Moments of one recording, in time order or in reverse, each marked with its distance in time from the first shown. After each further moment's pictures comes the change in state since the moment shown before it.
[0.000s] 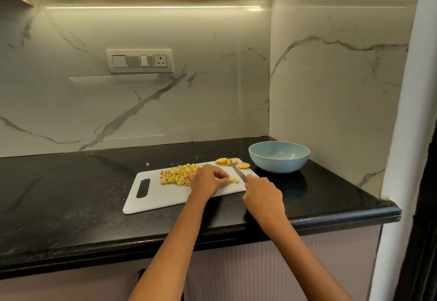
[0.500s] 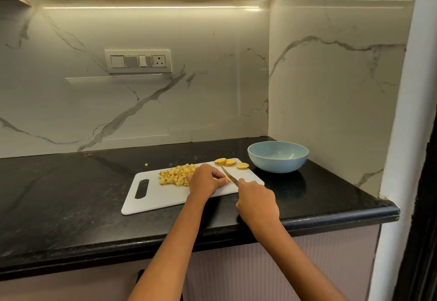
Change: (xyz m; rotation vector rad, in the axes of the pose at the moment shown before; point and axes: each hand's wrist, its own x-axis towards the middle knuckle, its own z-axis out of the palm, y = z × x) left_hand 0.003 -0.001 0.003 -0.049 0.029 -0.018; right_hand -0.008 -0.011 0.001 -0.096 -0.034 -0.098
